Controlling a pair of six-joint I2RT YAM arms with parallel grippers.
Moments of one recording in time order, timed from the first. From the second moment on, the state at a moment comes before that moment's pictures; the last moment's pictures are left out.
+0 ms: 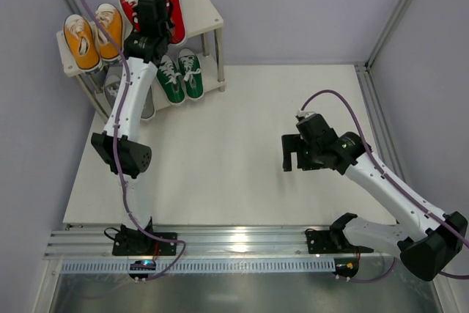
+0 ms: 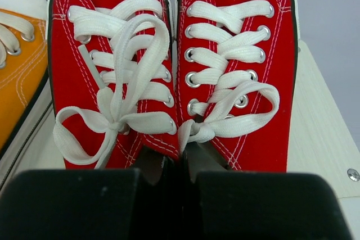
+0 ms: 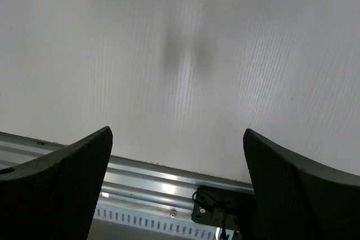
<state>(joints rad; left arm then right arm) -0.26 2.04 2.45 -0.58 -0.55 -0.27 0.60 1.07 1.03 -0.99 0.14 0.47</state>
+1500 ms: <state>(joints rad) -0.25 1.29 1.90 -0.48 -0.23 -0.37 0.60 1.11 1.06 -0.90 0.16 0.50</state>
